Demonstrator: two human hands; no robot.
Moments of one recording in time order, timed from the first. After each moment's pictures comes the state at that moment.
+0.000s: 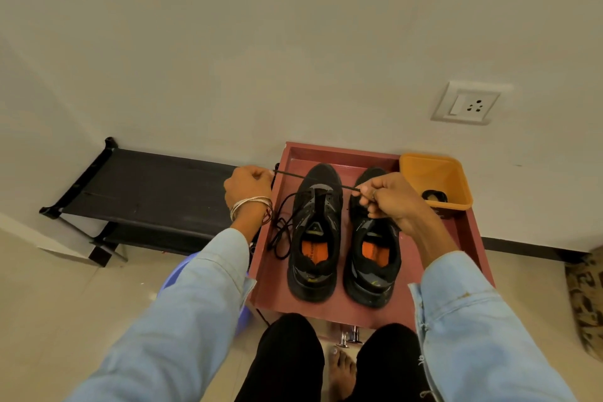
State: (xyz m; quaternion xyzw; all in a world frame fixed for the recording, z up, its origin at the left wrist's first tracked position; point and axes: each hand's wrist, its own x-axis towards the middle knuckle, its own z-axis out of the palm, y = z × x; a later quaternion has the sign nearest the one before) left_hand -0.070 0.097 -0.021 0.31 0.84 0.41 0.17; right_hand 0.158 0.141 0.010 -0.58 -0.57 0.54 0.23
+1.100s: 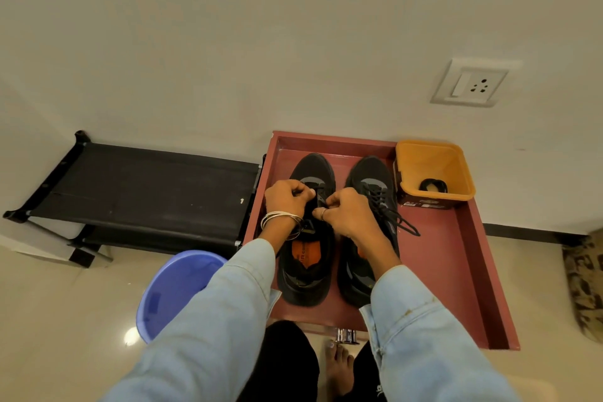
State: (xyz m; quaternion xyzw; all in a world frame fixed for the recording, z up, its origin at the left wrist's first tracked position) left_hand -0.011 0.123 -0.069 0.45 0.77 0.34 0.29; right_hand 0.113 0.129 -0.038 -0.62 -0.65 0.42 0.12
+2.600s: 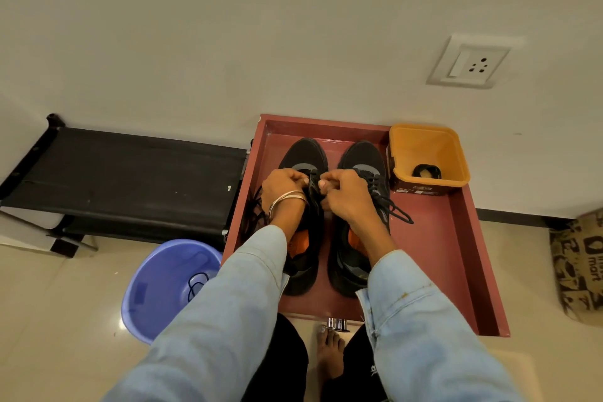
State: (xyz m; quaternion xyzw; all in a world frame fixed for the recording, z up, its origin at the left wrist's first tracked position) left_hand 0.014 0.140 -0.079 0.30 0.83 0.34 0.33; right_hand 0.123 0.151 -0.068 -0.60 -0.64 0.44 0.21
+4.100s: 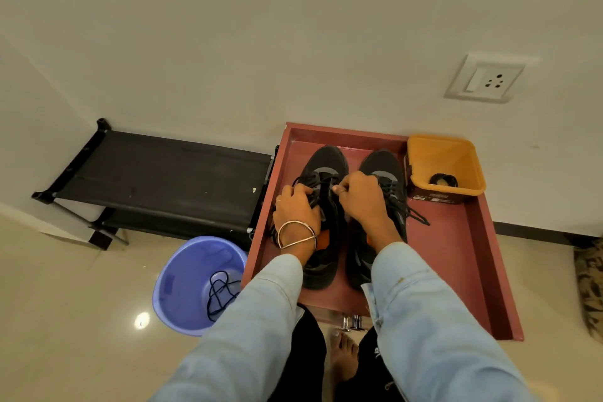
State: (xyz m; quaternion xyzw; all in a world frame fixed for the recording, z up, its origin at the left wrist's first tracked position) left_hand 0.008 0.085 -0.084 0.45 0.83 0.27 0.19; right_hand 0.111 0.153 -0.066 -0.61 -0.75 0.23 0.11
